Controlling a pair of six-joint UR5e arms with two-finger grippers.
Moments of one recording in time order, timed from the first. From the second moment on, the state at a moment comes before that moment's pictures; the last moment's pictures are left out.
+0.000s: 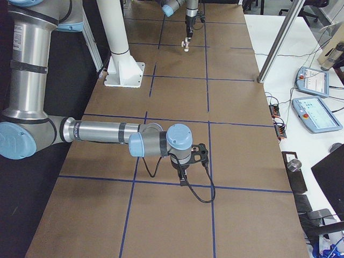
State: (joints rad) left arm -0.68 -2.17 -1.81 -1.51 -2.10 -1.37; right arm 1.55 -1.75 1.73 -1.44 2.37 -0.09
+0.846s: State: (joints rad) left arm -0.55 -2.53 -1.44 -1.50 -1.96 -1.61; right arm 1.55 -1.75 1.73 -1.44 2.36 -0.09
